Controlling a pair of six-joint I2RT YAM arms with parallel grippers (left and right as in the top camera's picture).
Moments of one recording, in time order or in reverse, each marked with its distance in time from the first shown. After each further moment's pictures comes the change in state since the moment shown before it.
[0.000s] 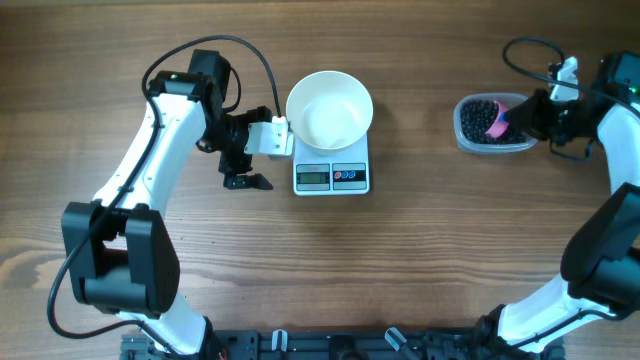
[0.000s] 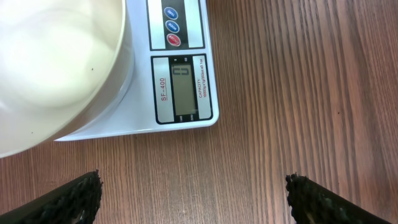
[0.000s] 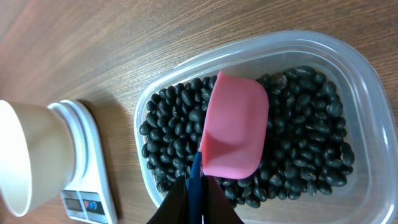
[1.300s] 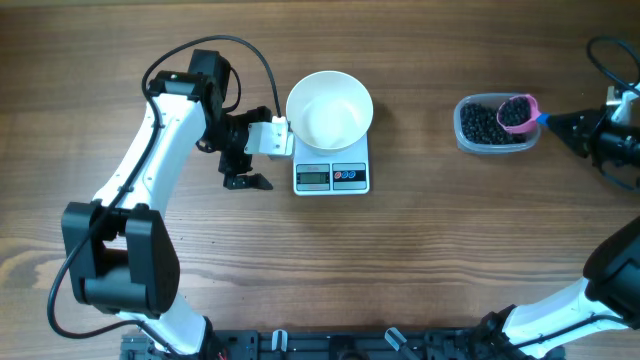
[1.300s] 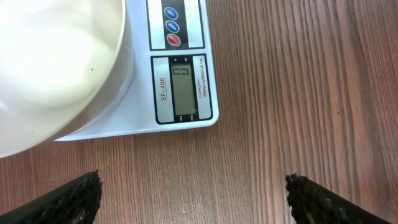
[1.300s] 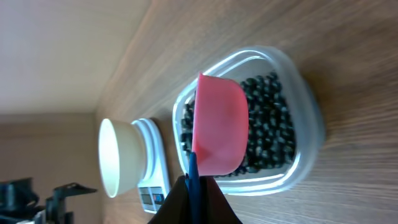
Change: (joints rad) left arm 0.000 0.000 0.000 0.000 0.000 0.000; right arm -0.272 0.009 0.000 -0.096 -0.365 -0.072
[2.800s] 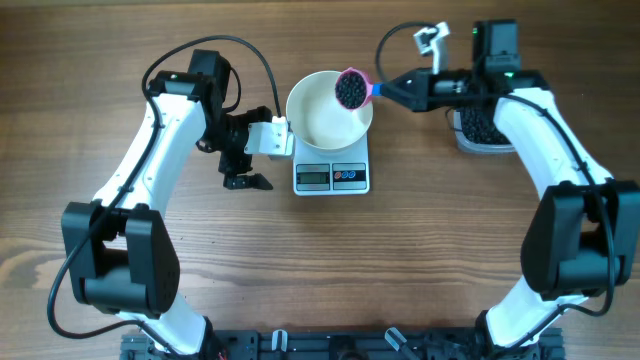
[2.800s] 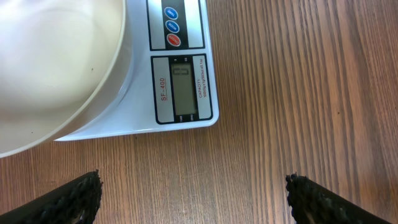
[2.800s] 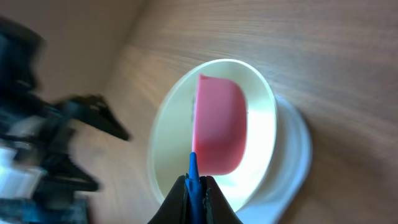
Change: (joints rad) left arm 0.000 0.000 0.000 0.000 0.000 0.000; right arm 0.768 0.000 0.000 0.443 0.048 0.033
